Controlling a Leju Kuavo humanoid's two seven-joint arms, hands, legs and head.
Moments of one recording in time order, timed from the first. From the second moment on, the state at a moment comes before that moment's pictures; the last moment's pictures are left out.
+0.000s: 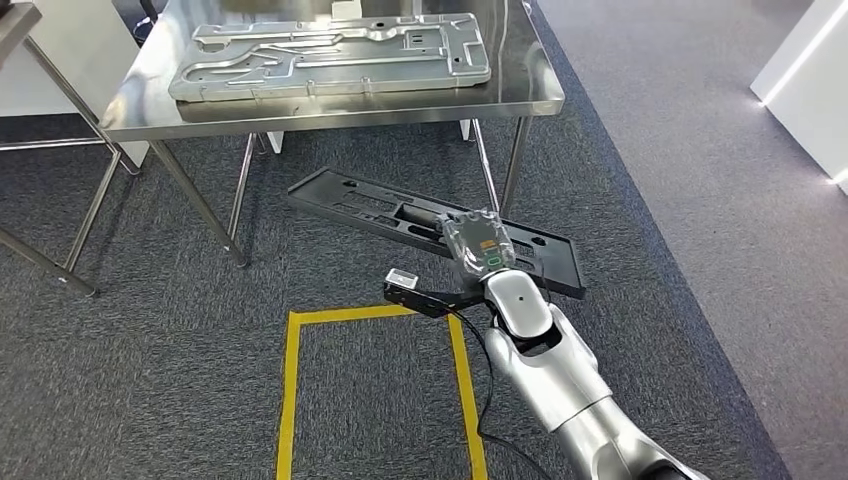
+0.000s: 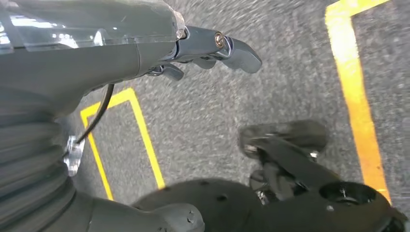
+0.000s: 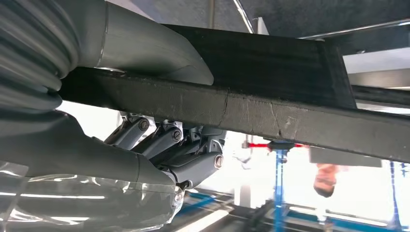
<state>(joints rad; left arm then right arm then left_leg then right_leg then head) -0.08 -0.11 1.17 -0.25 -1.36 -0.07 -0.26 -0.57 0.06 0.51 -1.16 1.42 -0.15 0.17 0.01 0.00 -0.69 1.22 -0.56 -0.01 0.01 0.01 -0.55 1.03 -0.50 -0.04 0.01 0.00</state>
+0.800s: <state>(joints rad) -0.09 -0.10 1.15 -0.24 -1.37 -0.08 -0.25 -0.79 0.12 0.76 -1.02 1.42 -0.03 0.10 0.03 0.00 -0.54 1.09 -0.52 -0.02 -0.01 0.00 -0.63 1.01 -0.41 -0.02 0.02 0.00</state>
